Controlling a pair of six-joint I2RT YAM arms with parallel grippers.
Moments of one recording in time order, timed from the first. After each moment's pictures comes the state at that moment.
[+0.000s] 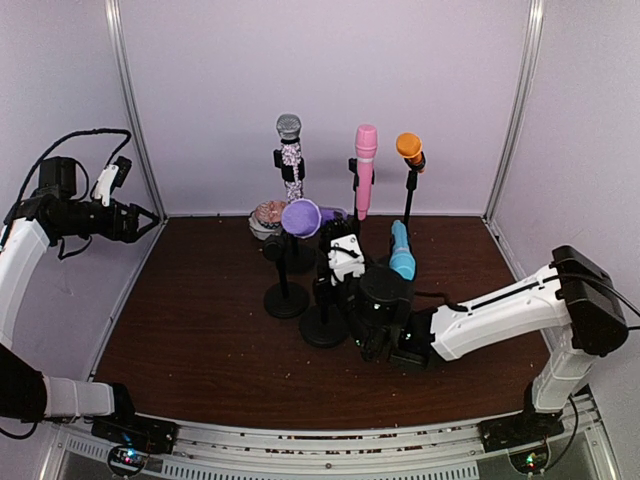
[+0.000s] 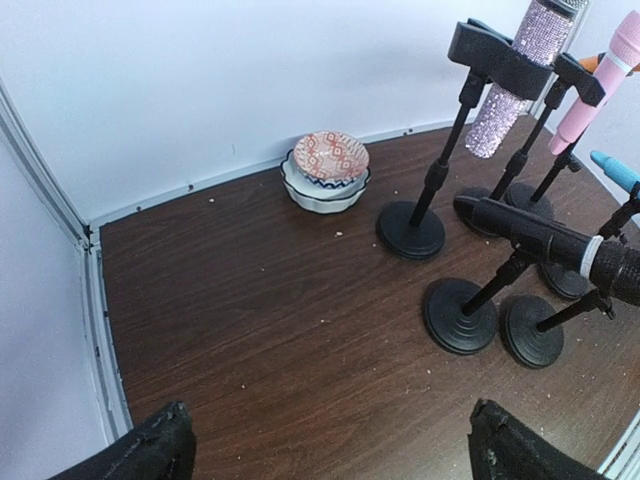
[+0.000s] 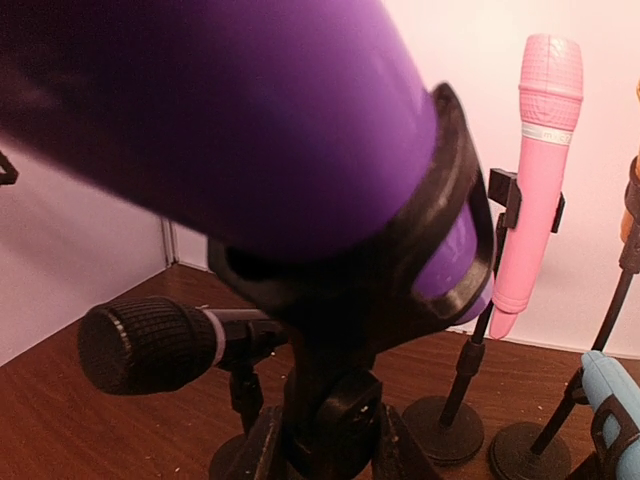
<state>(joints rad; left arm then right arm) 0.18 1.12 1.25 -0.78 0.60 0.31 1.24 1.74 1.00 0.86 0.87 -0.11</state>
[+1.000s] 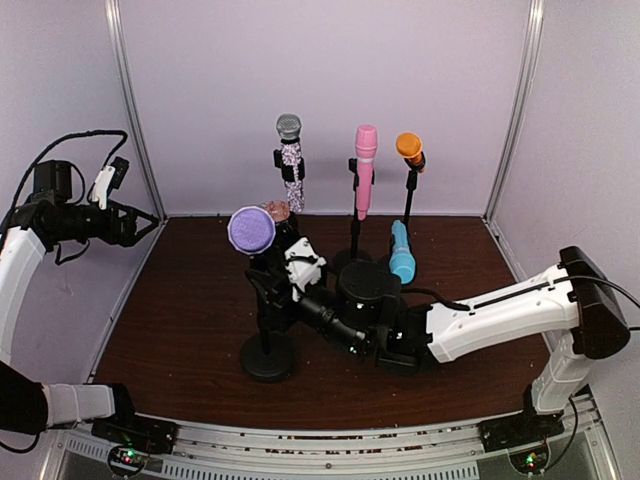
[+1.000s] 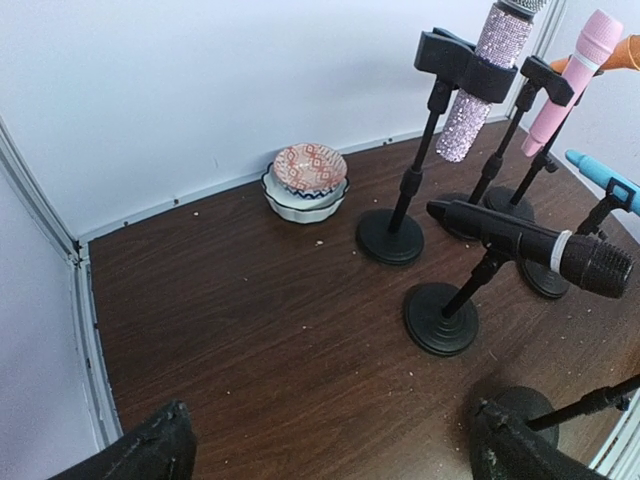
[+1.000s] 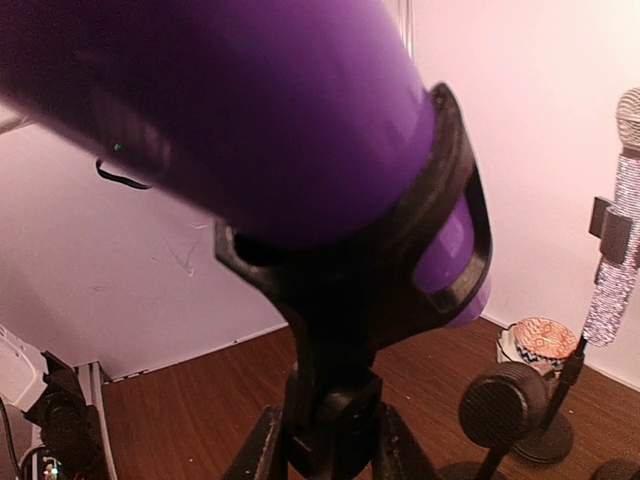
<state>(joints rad) 0.18 1.06 1.22 -0.78 0.65 0.31 1.32 1.73 1.14 0.70 0.40 -0.02</state>
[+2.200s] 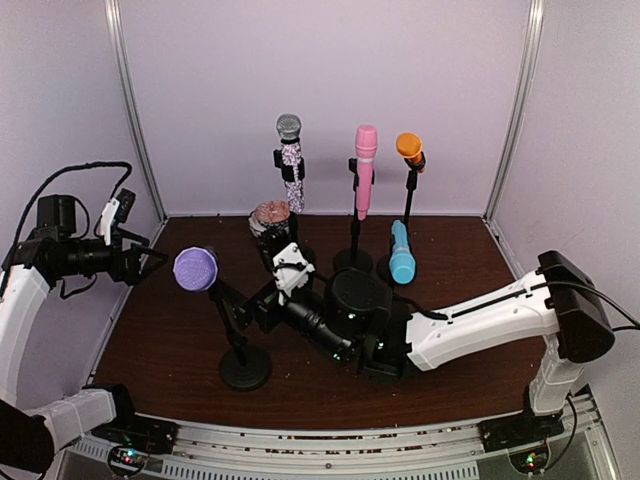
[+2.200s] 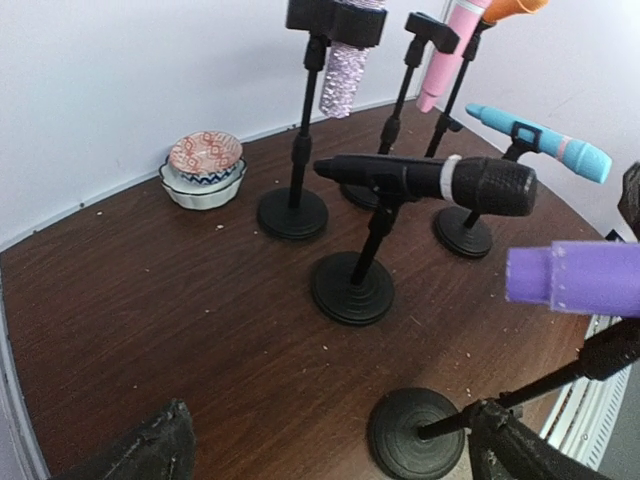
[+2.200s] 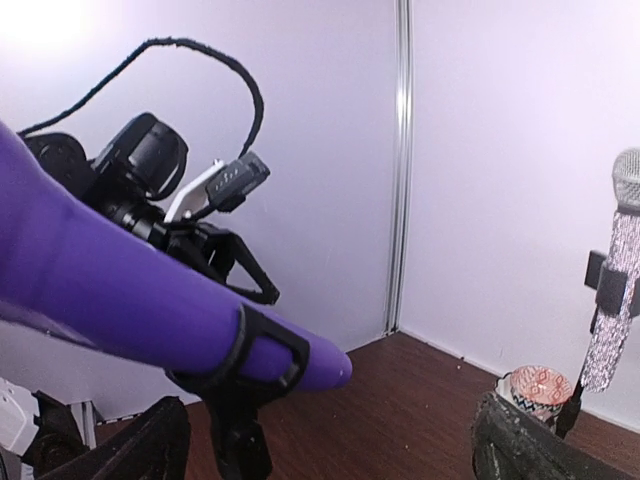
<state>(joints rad) 0.16 0.89 0.99 -0.79 0.83 0.36 1.35 1.84 1.20 0.87 0.40 -0.10</state>
